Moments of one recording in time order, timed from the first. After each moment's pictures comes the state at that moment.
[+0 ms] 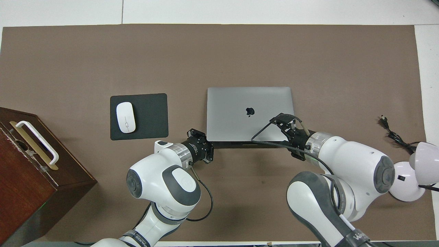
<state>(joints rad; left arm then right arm) -0.70 0.23 -0.10 -2.25 -1.60 3.01 -1.29 0.37 -0.11 0.02 -2.49 0.72 2.79 0.76</state>
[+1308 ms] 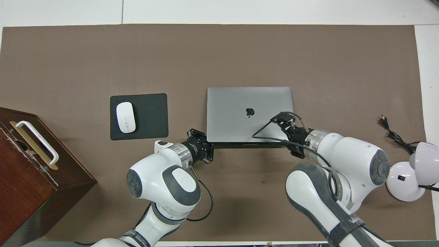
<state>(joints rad) -0.70 0.23 -0.10 -2.25 -1.60 3.01 -1.29 0.37 -0.05 0.02 -2.46 0.79 2.79 0.71</state>
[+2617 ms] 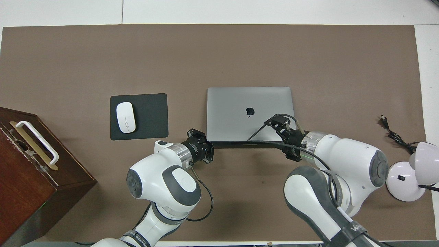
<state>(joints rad) -0.70 0.23 -0.10 -2.25 -1.60 3.01 -1.29 0.38 -0.07 0.03 -2.47 0.80 2.74 0.72</state>
